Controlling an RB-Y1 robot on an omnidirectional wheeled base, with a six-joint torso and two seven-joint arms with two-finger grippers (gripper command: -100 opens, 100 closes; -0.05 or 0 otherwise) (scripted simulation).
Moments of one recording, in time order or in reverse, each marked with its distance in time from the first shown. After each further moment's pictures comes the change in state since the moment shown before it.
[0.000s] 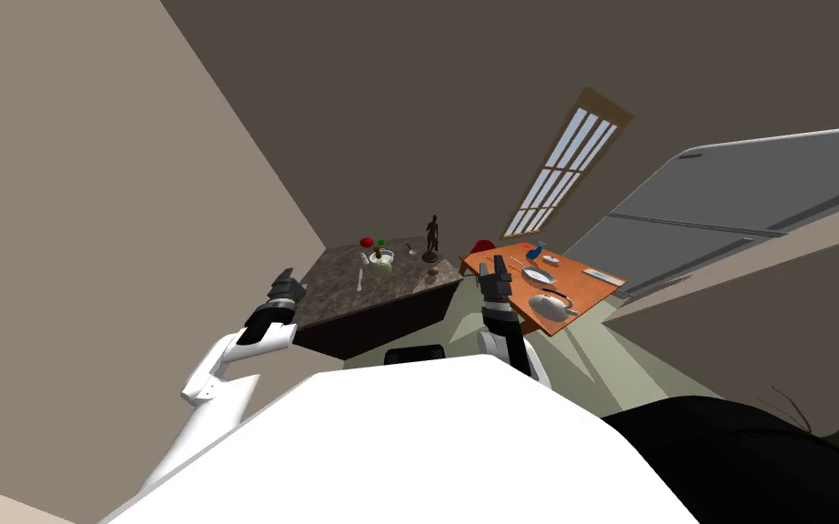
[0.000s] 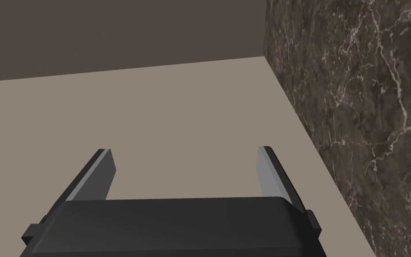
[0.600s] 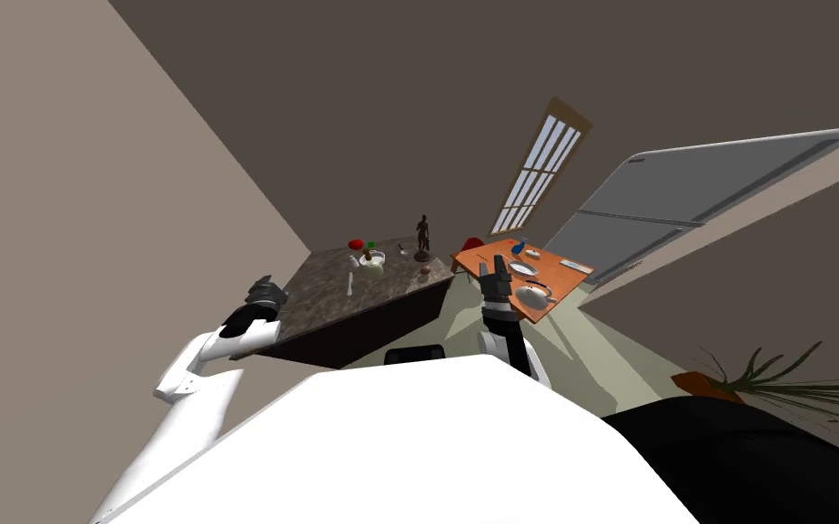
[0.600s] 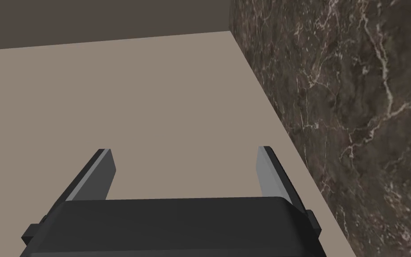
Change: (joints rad) left arm -0.060 0.078 0.084 0.137 0.008 0.163 0.081; right arm 0.000 0.000 0.000 0.000 0.000 0.000 0.000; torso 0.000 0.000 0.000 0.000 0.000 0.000
